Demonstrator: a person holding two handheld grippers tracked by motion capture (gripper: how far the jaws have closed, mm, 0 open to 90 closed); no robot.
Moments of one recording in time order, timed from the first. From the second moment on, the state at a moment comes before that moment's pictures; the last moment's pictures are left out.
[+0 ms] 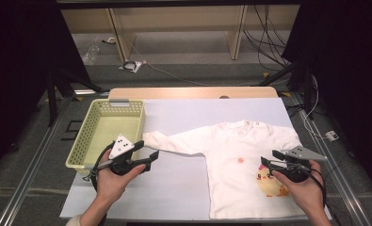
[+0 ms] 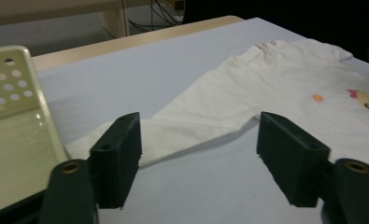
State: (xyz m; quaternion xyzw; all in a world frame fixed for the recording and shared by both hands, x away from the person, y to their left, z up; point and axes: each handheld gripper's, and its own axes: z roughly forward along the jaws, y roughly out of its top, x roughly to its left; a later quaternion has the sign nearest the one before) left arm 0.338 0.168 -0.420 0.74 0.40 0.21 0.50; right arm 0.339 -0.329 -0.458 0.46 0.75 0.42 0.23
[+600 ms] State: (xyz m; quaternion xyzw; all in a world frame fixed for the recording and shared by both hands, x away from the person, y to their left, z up) left arm 0.331 0.157 -0.439 0.76 0.39 0.19 0.49; right arm 0.321 -0.329 -0.465 0.45 0.74 0.44 0.24
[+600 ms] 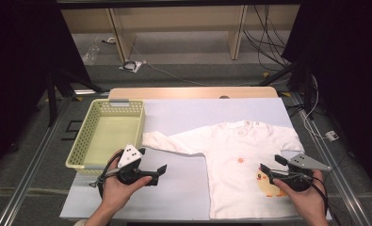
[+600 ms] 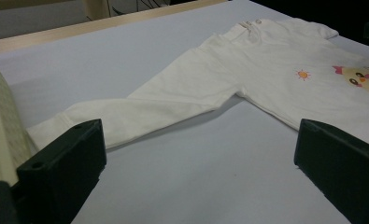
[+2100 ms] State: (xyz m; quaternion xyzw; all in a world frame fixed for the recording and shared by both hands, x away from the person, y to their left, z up) left arm 0.420 0.082 -0.438 0.79 0.42 0.19 0.41; right arm 0.316 -0.320 -0.467 0.44 0.74 0.45 0.24
